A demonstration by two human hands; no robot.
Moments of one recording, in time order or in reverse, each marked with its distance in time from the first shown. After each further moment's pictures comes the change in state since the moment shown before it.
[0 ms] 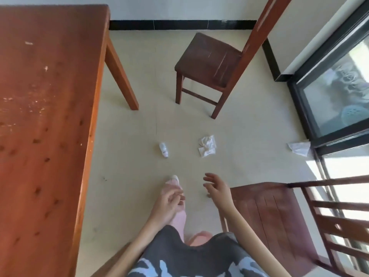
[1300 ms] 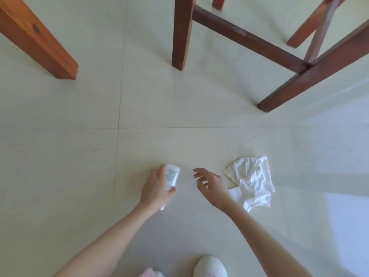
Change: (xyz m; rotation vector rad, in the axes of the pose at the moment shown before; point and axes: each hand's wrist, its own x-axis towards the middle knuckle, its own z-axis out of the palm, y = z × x) left_hand 0.725 -0.325 0.020 0.730 0.081 -0.094; right_hand 0.662 0.288 0.215 -0.323 -0.243 -0.162
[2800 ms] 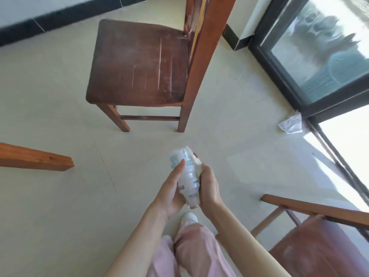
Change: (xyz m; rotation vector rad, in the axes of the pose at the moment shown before) left_hand -0.329 0.361 -0.272 -1.192 -0.860 -0.094; right_hand -0.312 -0.299 -0.287 1.348 0.454 0.374
